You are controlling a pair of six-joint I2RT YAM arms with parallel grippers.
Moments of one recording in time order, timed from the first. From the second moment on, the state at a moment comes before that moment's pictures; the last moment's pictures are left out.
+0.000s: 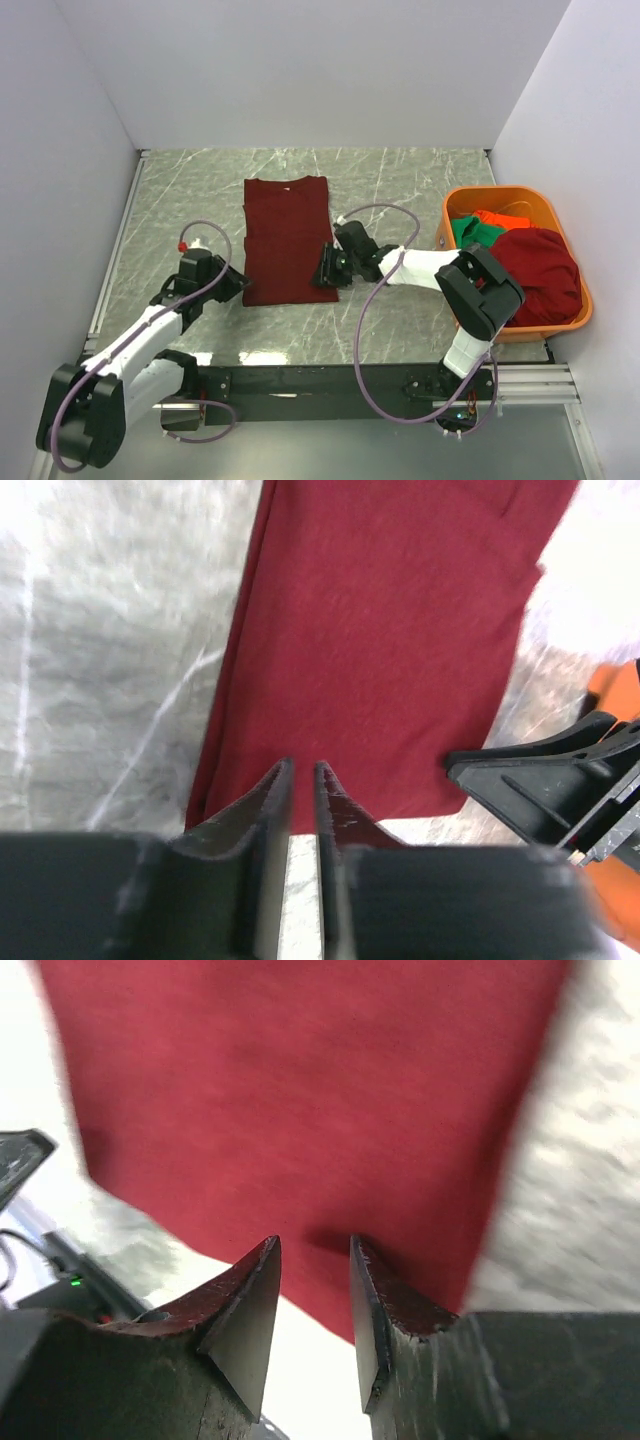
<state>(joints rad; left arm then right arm) -0.26 0.95 0.35 -0.11 0.14 -0.93 0.70 1.71 0.87 0.00 -0.26 0.80</state>
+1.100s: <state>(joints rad) -0.35 0.92 0.40 -0.42 -0.09 -1.06 0.62 1.45 0.56 0.03 -0.21 0.81</state>
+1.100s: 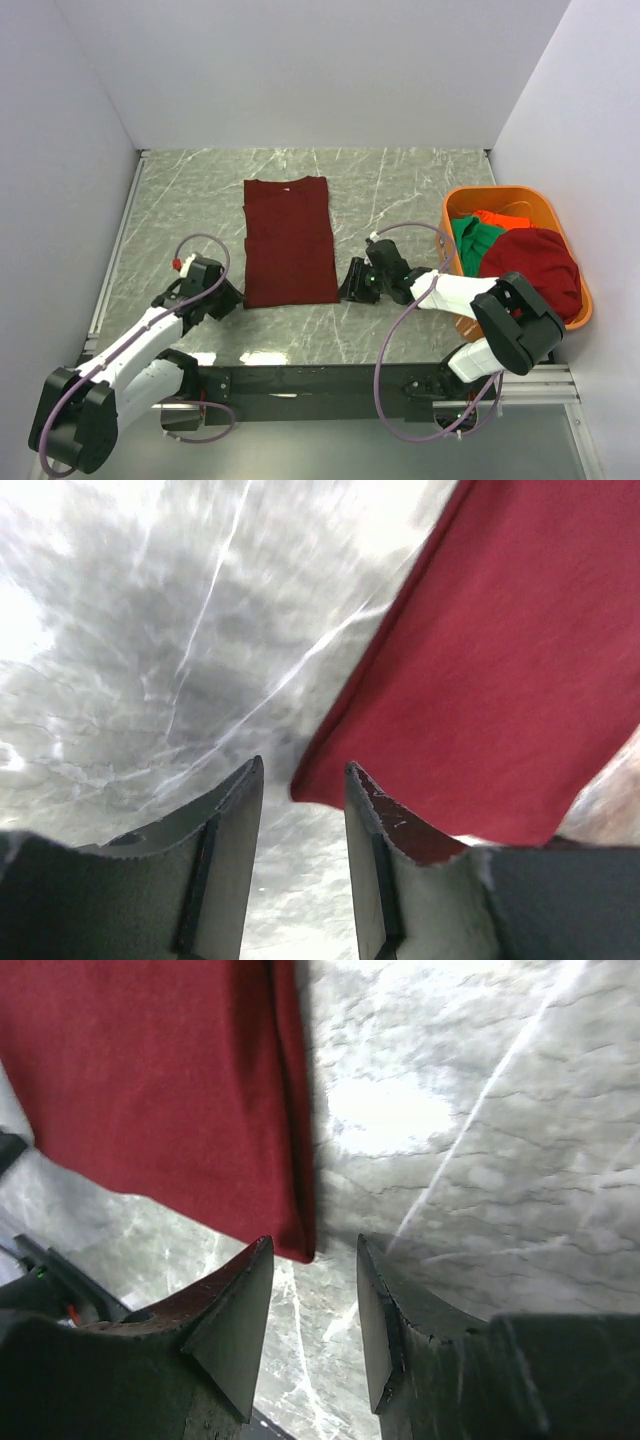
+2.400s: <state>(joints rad) -0.39 0.74 0.19 -0.22 0.12 -1.10 0.65 1.33 0.34 0.23 -0.28 0.93</state>
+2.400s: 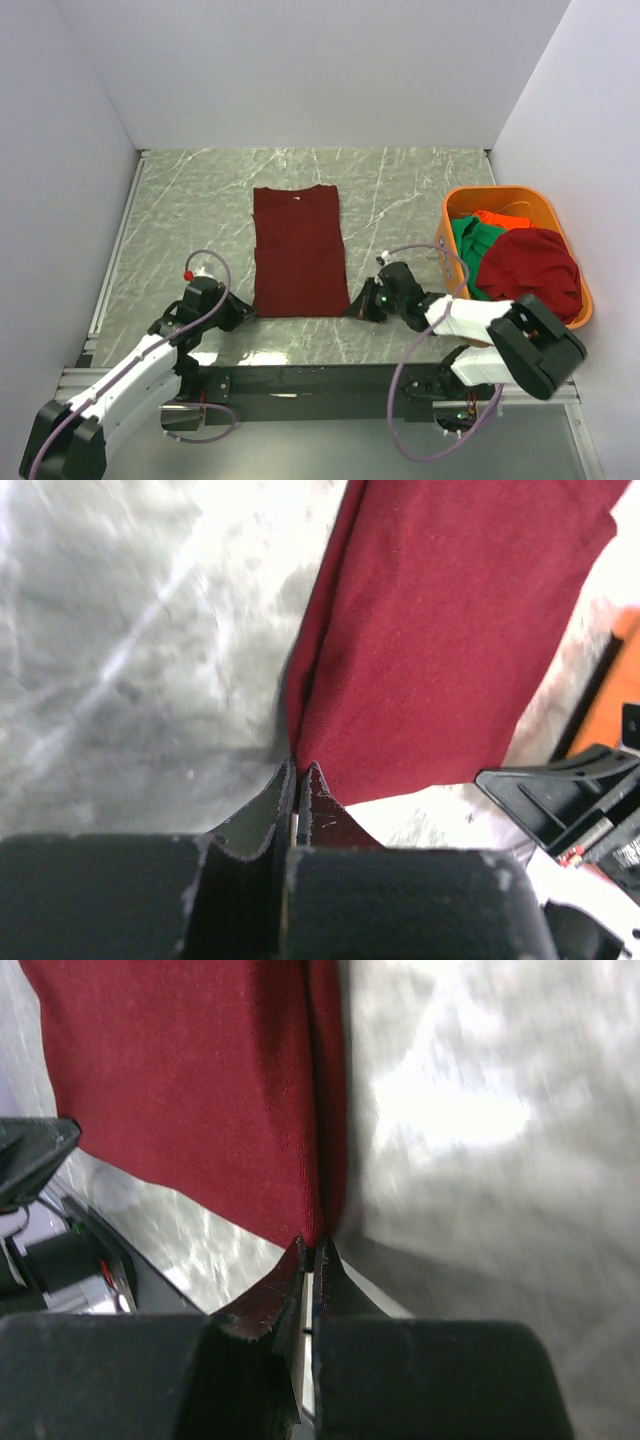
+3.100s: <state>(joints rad) -0.49 0.59 0.33 -0.35 0.15 -1.11 0.73 0.85 0.38 -0.16 -0.11 0.92</state>
